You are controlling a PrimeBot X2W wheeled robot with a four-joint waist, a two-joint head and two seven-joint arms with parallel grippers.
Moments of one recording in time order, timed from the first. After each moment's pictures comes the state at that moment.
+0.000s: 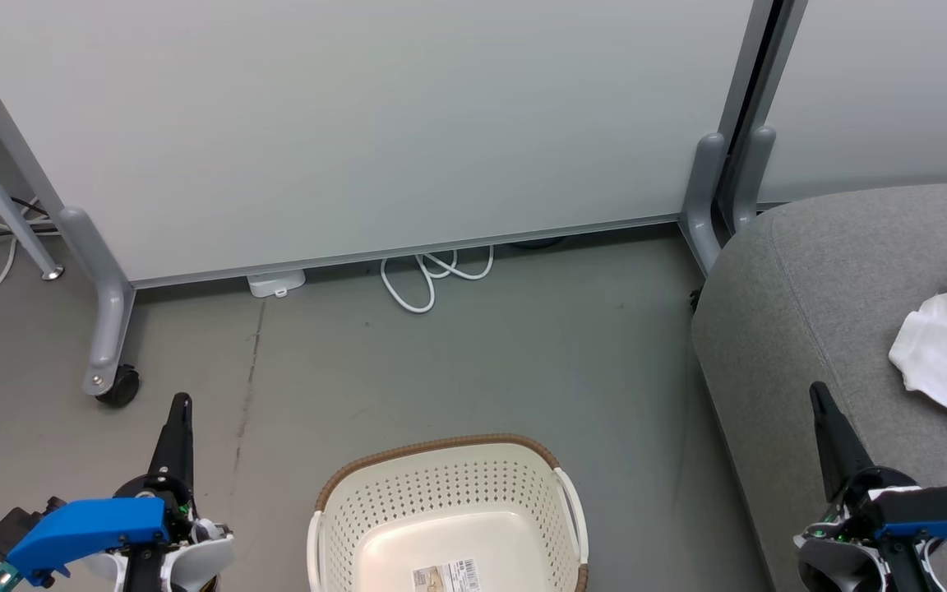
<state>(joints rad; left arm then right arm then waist) -0.09 0.05 0.10 0.26 -1.53 -0.13 0.09 -0.09 -0.05 -0.11 0.24 1.52 0.13 0.10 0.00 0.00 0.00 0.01</state>
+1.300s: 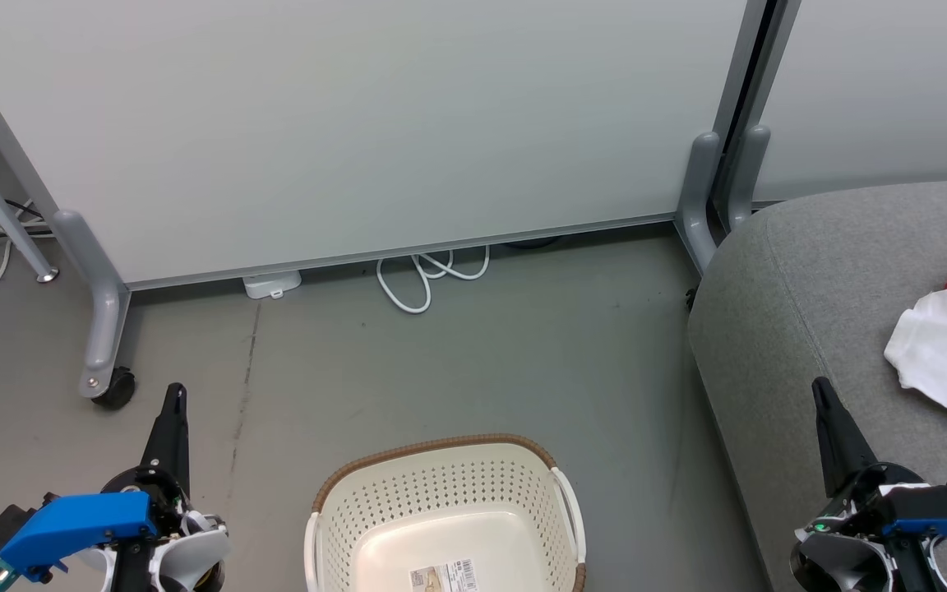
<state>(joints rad) -0.10 0.05 0.11 0.25 -1.61 -0.13 0.11 -0.10 -0.05 -0.11 0.24 1.61 0.13 0.11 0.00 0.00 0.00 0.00</state>
